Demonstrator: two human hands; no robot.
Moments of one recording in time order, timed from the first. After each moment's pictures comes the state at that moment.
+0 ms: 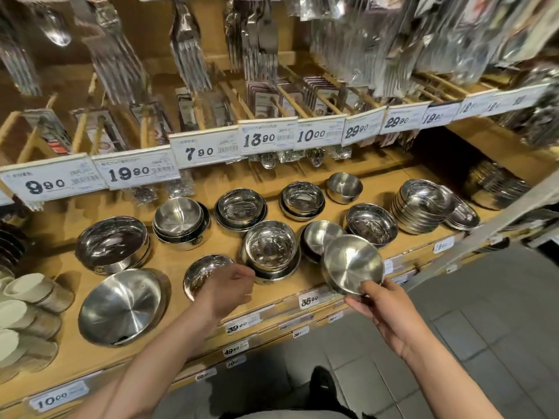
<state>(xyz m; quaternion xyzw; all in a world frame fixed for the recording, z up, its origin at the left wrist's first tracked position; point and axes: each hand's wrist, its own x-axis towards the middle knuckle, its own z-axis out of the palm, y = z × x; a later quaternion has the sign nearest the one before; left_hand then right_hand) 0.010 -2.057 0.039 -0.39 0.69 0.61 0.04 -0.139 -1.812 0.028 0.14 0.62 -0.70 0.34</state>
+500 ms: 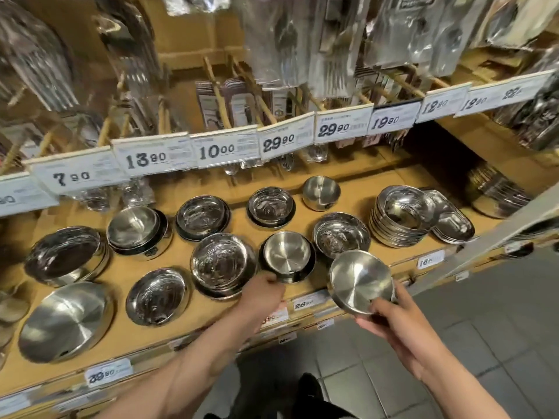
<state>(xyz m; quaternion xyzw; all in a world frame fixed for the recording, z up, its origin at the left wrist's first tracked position) -0.144 -1.942 -0.004 -0.46 0.66 0.59 0.04 -0.249 -1.720 0.018 0.07 0.64 -0.66 0.38</state>
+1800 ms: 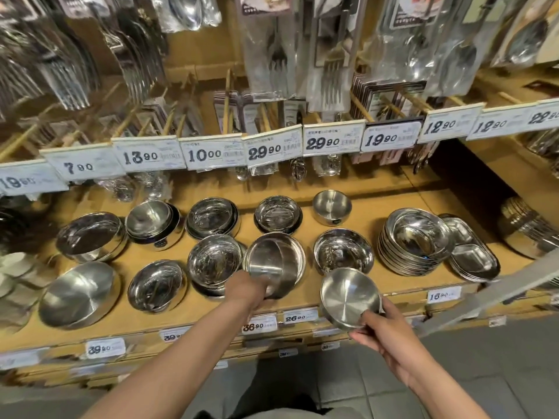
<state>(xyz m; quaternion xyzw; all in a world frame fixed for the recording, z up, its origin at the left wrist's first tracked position) -0.176 -1.940 0.003 -0.63 0.60 0.49 0.01 -0.312 -1.714 -0.022 0.02 0.67 -0.58 0.46</state>
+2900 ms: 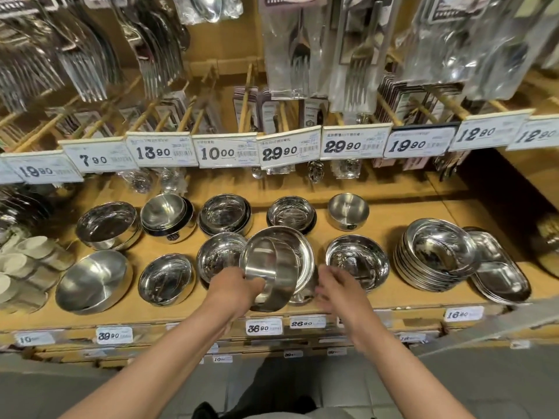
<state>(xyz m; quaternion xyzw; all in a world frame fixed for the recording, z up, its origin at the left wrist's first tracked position) -0.143 -1.939 0.060 -0.60 0.70 0.39 0.02 -0.298 -1.811 -0.003 -0.15 0.71 -0.51 0.45</state>
